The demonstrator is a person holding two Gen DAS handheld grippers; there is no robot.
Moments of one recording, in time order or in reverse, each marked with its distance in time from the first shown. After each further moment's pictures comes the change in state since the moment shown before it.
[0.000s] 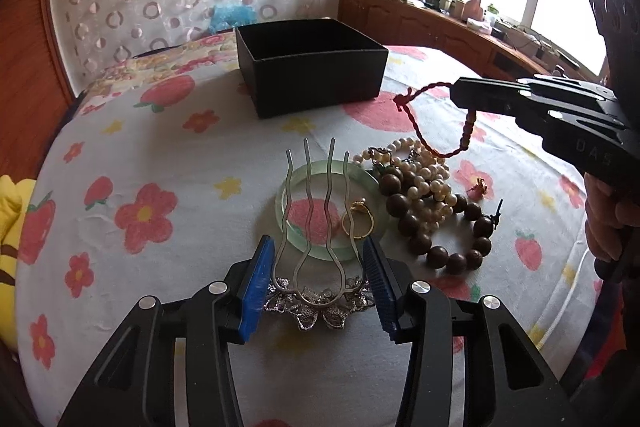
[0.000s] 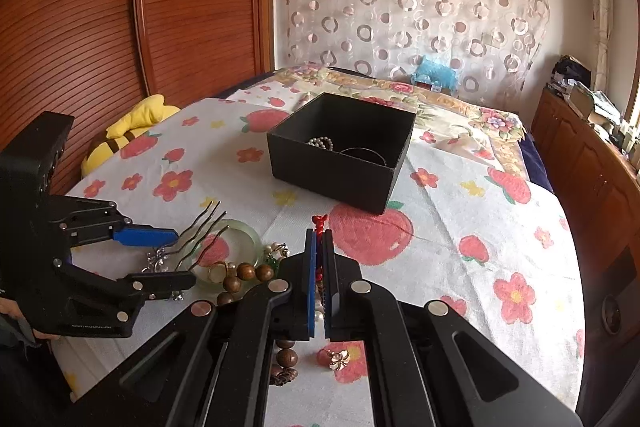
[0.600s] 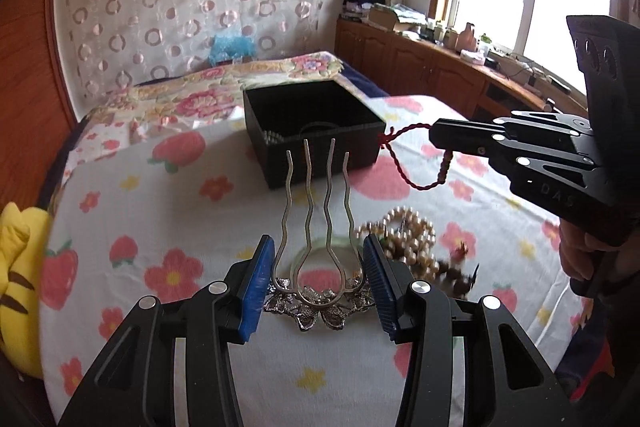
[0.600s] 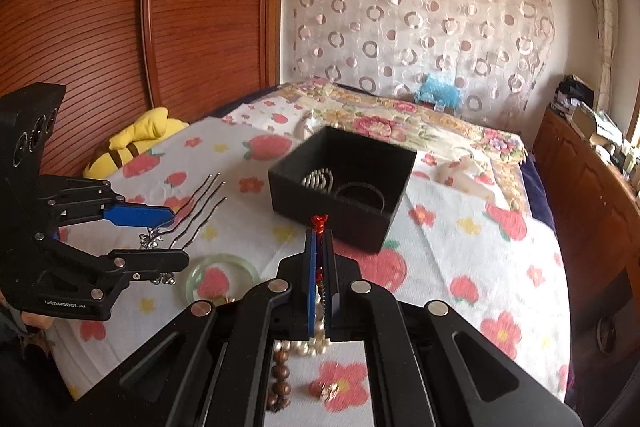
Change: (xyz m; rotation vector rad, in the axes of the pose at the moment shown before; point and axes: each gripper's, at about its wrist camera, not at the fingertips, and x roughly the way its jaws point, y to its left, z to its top) left arm -0.030 0.006 0.041 0.003 -0.111 -0.022; right arm -0.007 -0.005 0.034 -0.048 -0.065 0.010
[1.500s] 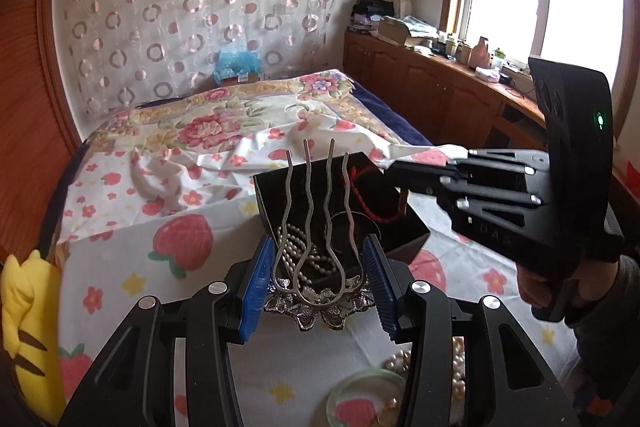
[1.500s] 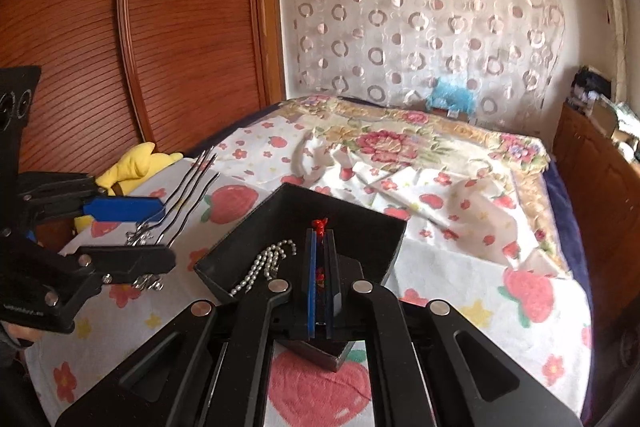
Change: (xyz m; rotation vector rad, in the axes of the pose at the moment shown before) left arm 0.050 0.028 0.096 0.007 -0.020 0.031; right arm 0.092 -0.071 0.053 0.072 -0.013 0.096
